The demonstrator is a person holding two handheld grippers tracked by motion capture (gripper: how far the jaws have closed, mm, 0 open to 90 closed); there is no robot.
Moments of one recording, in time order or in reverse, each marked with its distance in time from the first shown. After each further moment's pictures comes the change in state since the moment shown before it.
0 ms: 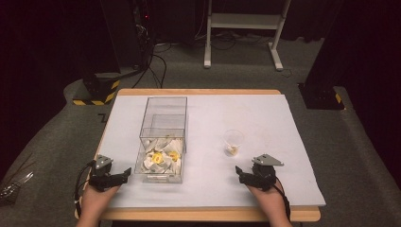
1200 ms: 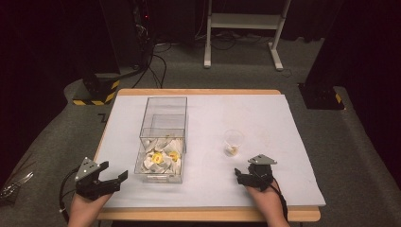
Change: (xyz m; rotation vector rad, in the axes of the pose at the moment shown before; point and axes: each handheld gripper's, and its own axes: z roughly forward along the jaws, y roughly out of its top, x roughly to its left) left arm -0.014 0.012 -0.066 -0.165 -0.143 0.007; right arm 0.002 -0.005 0.015 0.094 -0.038 -0.020
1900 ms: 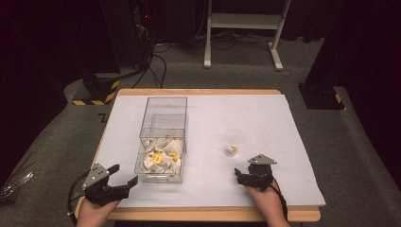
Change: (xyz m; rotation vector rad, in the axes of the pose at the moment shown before) left arm -0.030 -0.004 0.005 -0.025 -0.092 0.047; right arm 0.000 0.000 0.000 0.001 -0.002 -0.003
